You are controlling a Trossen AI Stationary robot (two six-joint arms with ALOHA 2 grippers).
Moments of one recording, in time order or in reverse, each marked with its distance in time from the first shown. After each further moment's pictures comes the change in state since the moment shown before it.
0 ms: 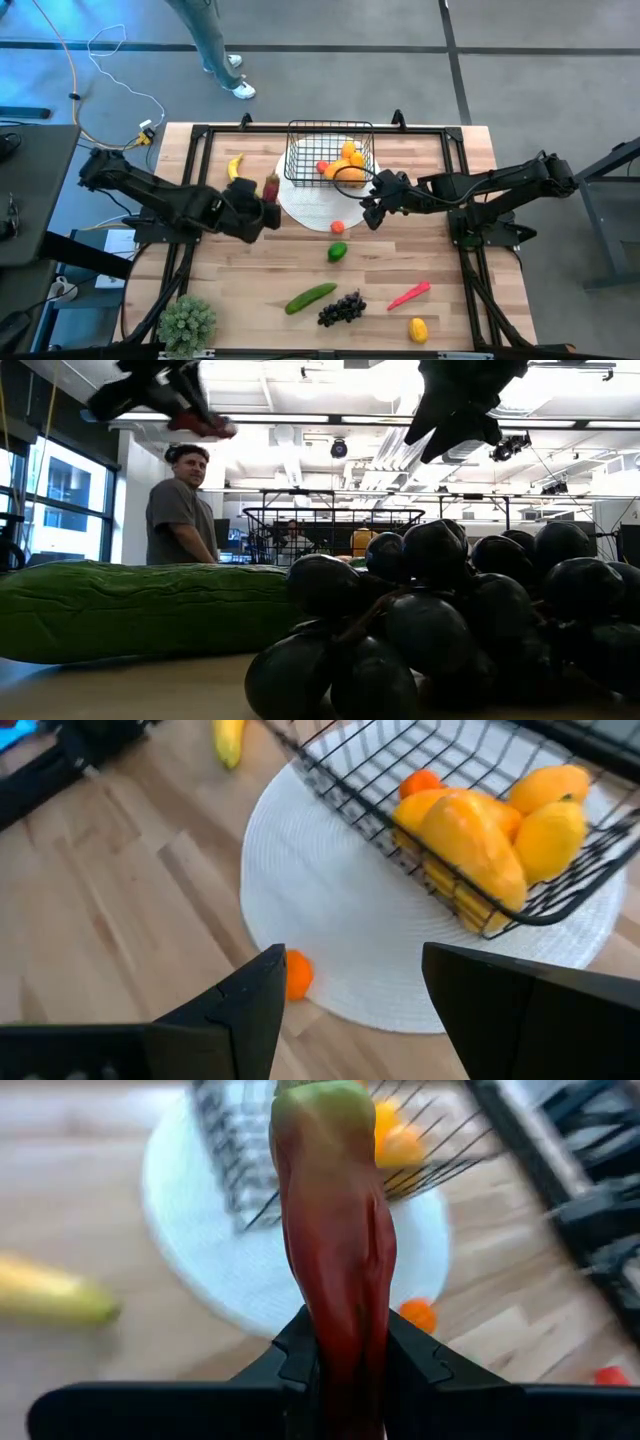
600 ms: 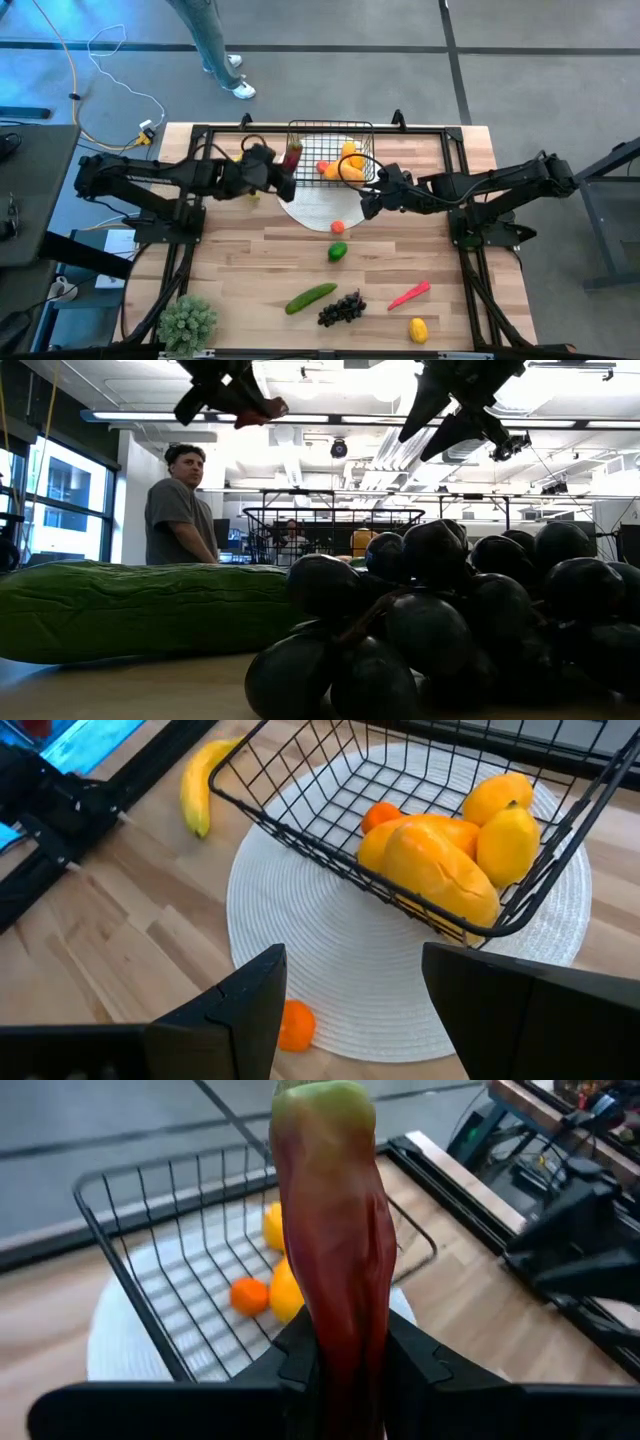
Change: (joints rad) left arm 0.333 -0.029 -0.001 0.428 0.169 0.707; right arm -0.003 0.000 0.000 0.020 0.124 0.186
